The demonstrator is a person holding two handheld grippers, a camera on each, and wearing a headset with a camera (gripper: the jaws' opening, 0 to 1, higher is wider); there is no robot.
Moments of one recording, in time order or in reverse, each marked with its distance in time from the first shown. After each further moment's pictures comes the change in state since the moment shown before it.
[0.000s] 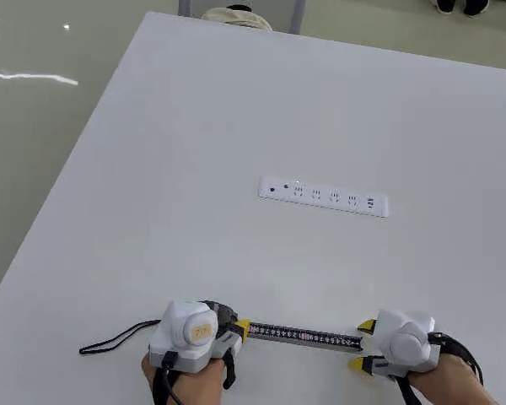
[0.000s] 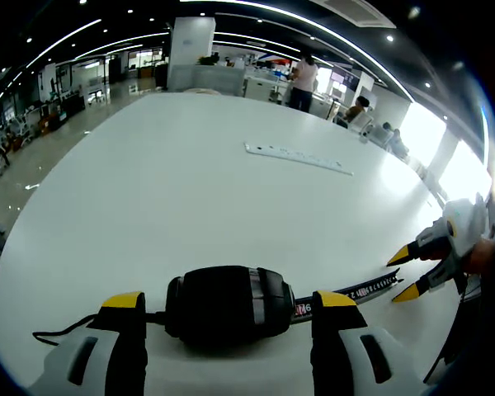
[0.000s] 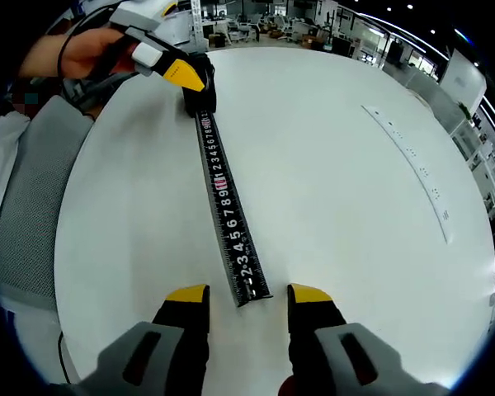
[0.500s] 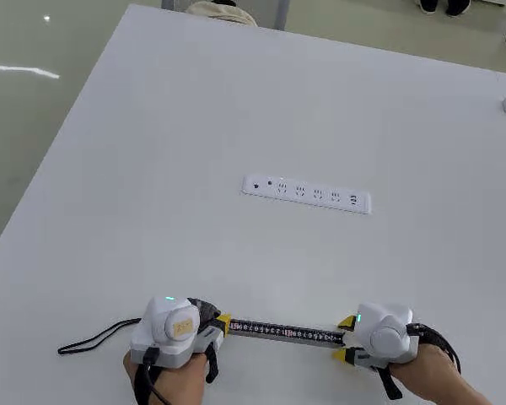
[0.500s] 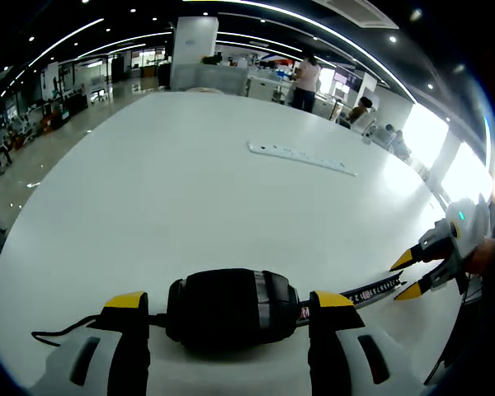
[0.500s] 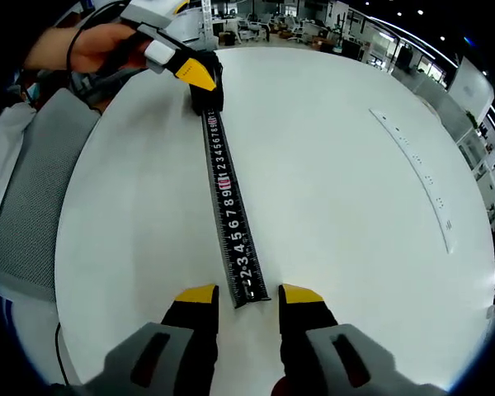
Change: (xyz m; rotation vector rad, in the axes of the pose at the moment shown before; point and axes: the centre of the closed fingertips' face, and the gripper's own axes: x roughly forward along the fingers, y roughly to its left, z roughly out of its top) left arm 0.004 0.003 0.000 -0.010 -0.001 0.013; right arm 0.001 0.000 0.001 -0.045 0.007 0.024
